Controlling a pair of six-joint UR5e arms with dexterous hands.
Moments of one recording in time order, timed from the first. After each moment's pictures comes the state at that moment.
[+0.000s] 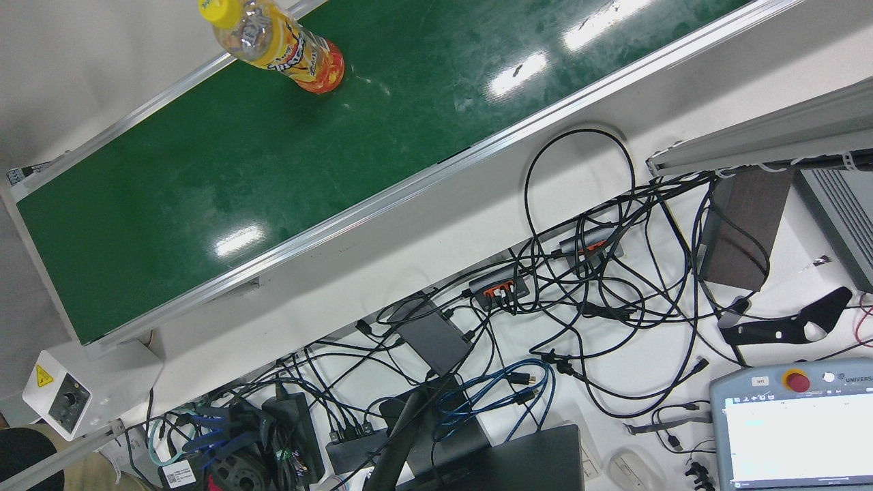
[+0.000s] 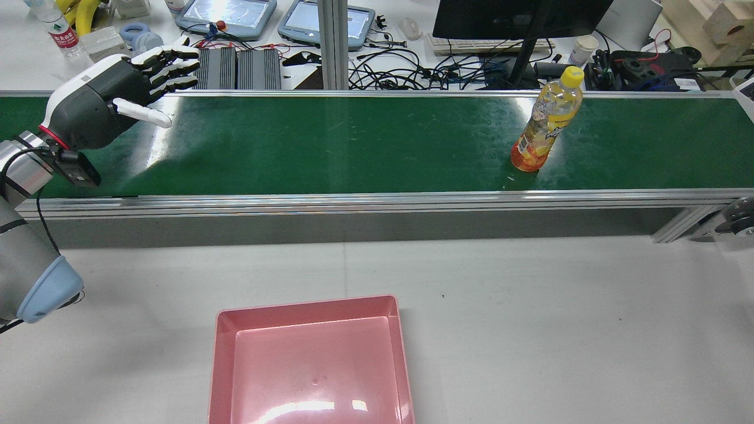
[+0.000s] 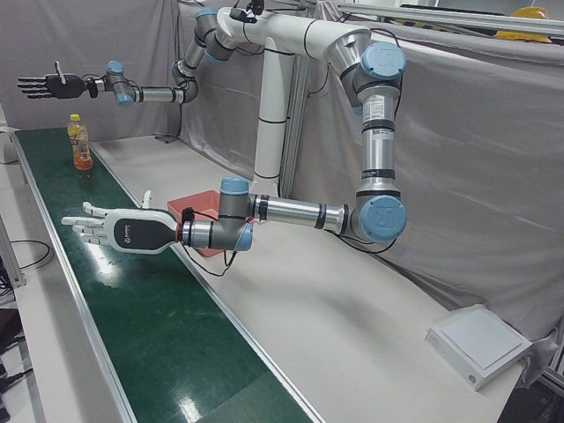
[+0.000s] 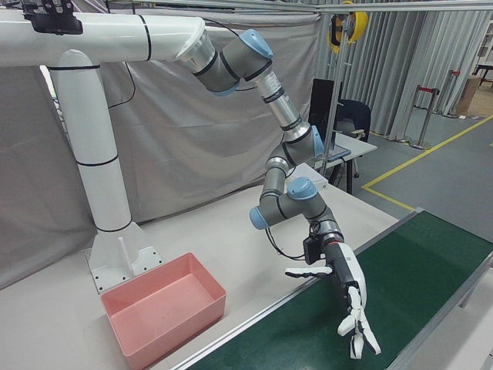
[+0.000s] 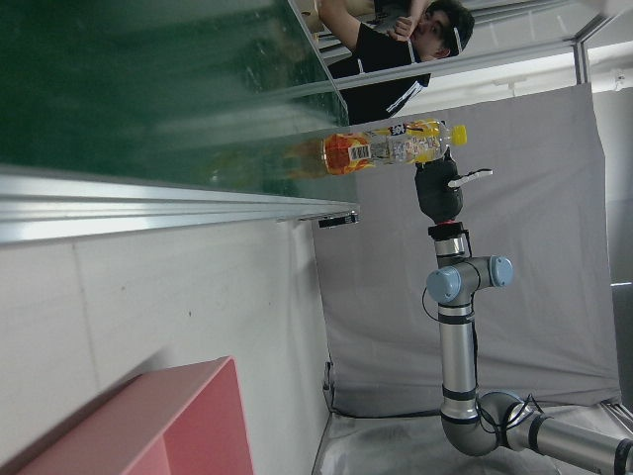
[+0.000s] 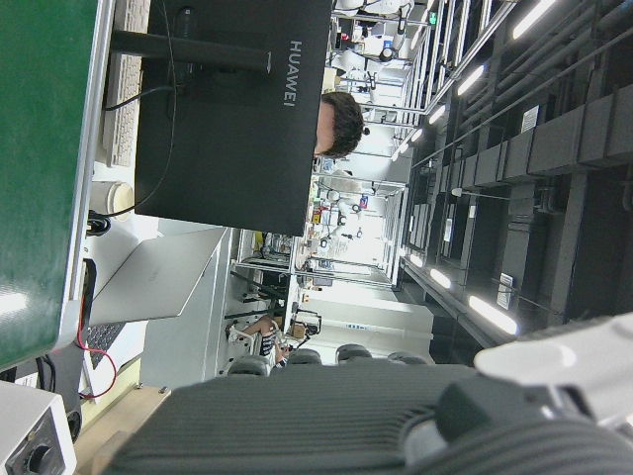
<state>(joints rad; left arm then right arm) -0.96 -1.98 -1.68 0.07 1.40 0.38 1.59 -1.57 1.65 -3.27 -1.58 -0.10</state>
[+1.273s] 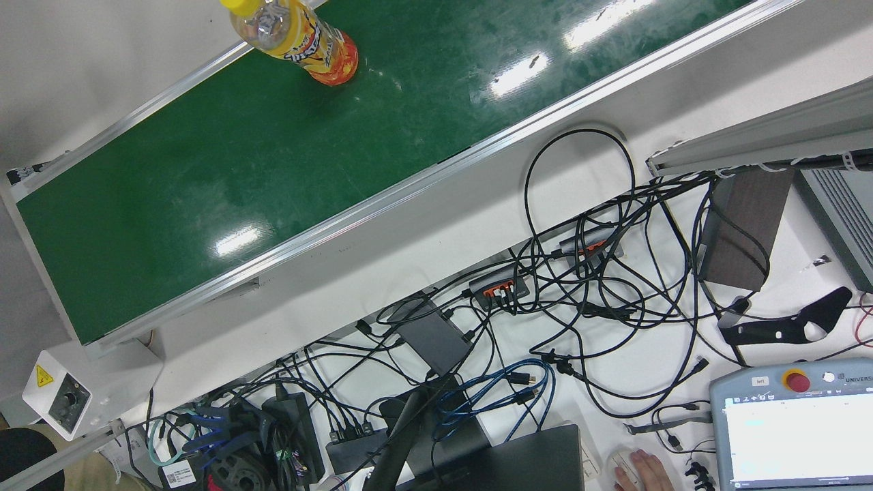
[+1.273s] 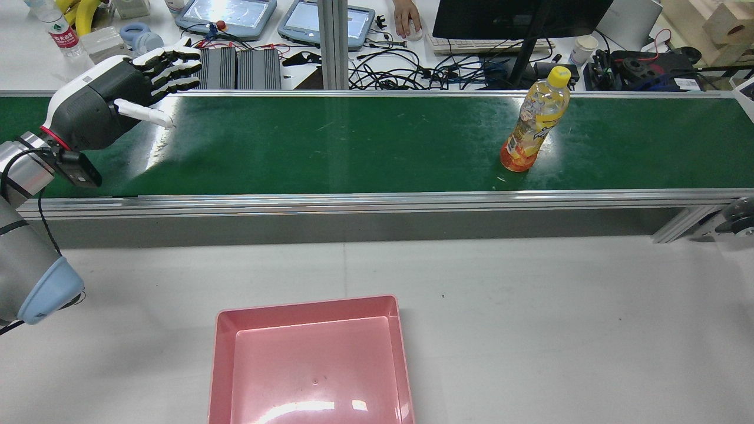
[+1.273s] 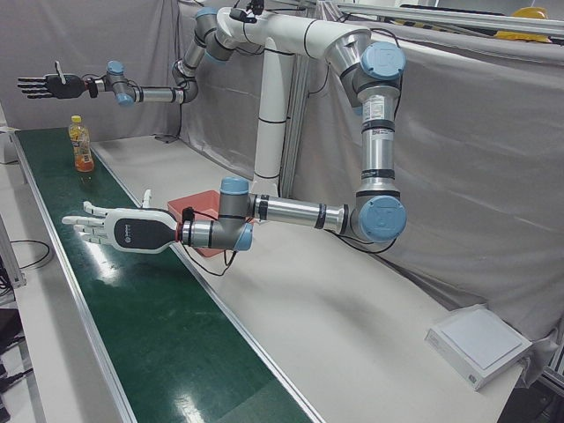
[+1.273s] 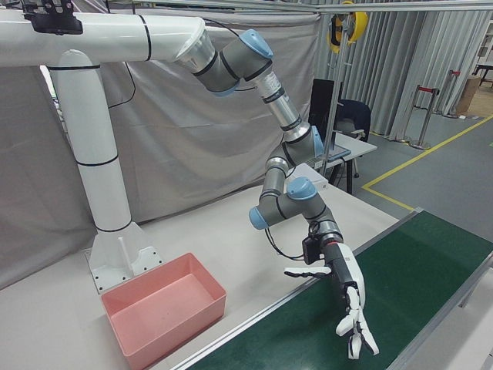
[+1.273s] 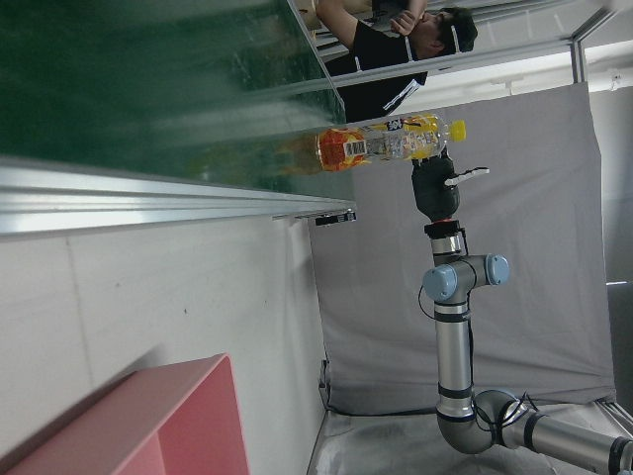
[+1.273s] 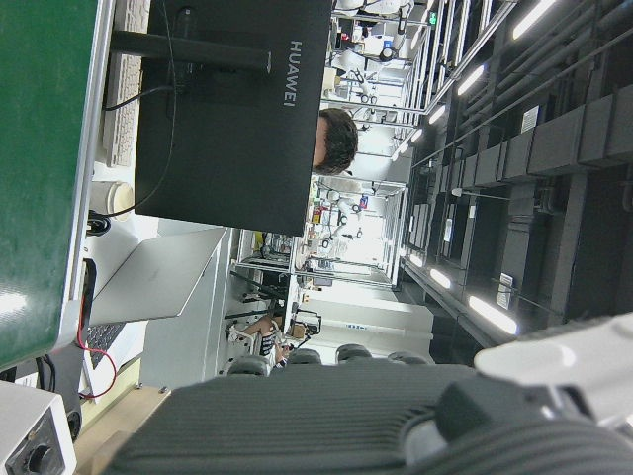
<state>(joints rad) -0.95 -1.98 -1.69 0.07 1.40 0.38 1.59 -1.57 1.65 -3.27 -1.58 -0.10</state>
